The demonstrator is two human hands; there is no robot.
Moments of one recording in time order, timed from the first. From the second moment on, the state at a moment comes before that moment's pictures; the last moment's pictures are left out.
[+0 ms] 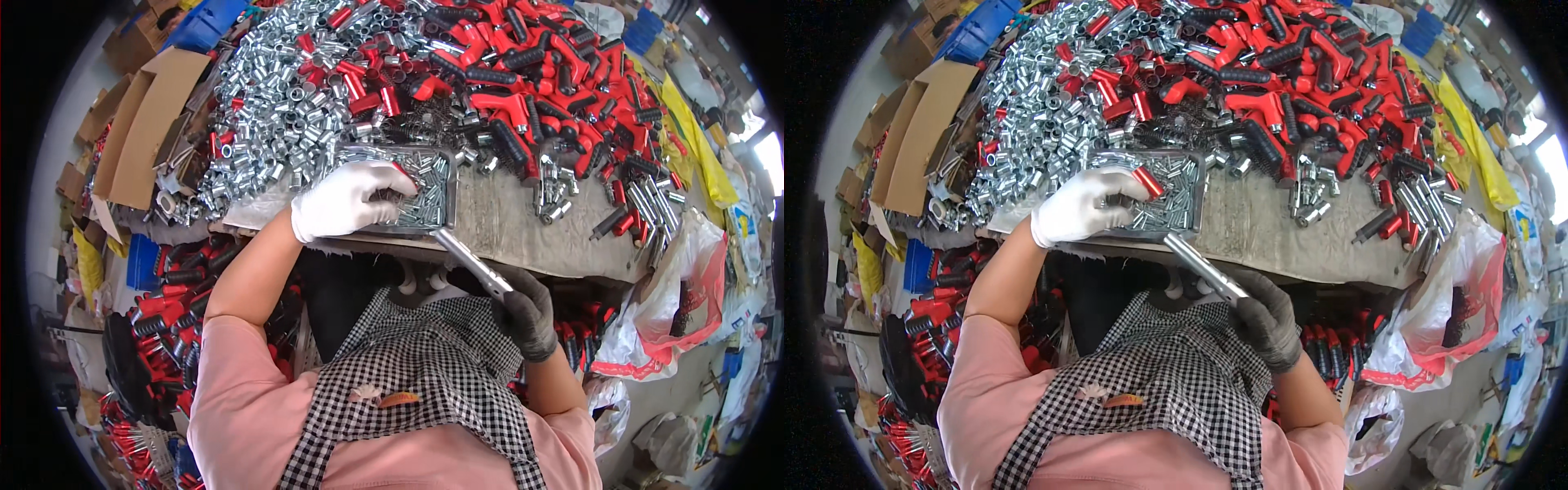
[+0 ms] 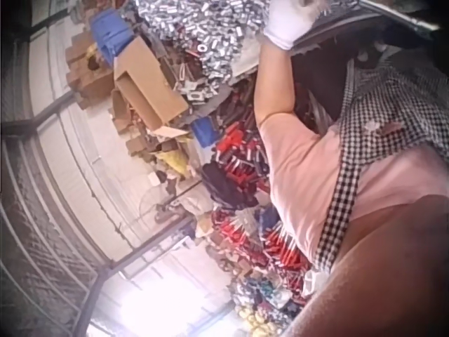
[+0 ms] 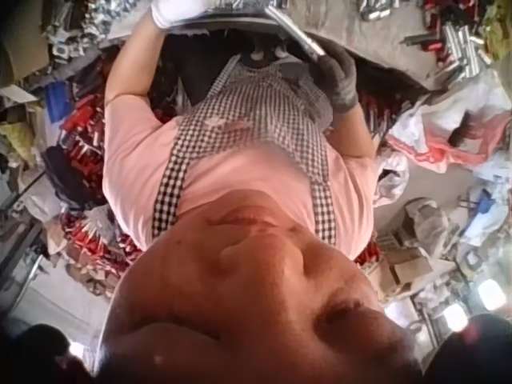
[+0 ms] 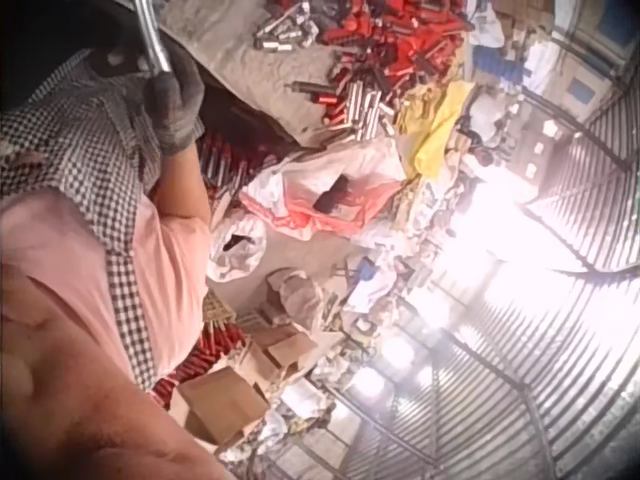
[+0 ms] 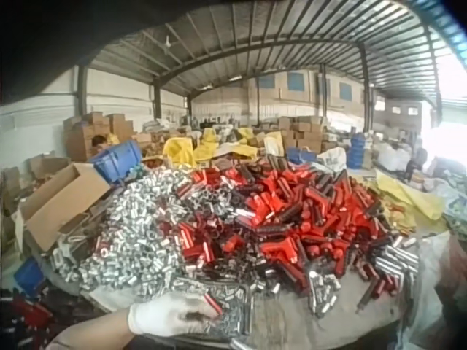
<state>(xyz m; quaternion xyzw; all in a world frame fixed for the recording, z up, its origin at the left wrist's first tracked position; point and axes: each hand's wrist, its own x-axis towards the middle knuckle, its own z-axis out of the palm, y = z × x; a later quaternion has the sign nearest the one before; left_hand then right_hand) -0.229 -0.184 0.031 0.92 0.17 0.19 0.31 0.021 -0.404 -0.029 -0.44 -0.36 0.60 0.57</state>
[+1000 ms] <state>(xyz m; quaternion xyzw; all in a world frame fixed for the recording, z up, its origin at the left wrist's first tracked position) -0.186 -0.249 -0.007 0.94 0.01 0.19 0.29 0.017 -0.387 -0.049 -0.48 -0.65 0.34 0.48</state>
